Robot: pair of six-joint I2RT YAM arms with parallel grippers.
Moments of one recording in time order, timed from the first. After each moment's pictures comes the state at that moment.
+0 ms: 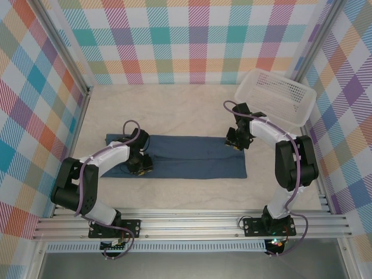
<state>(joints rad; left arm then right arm) -0.34 1.52 0.85 -0.76 0.10 -0.67 0.29 1.76 1.22 -0.80 -0.13 0.63</state>
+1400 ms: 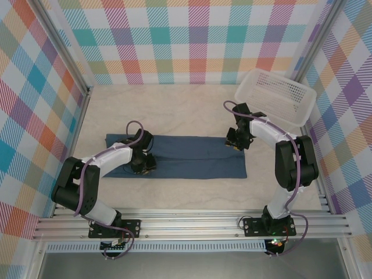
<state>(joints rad) -0.39 1.52 0.82 -0.68 0.11 -0.73 0.29 1.76 1.22 -0.80 -0.13 0.63</state>
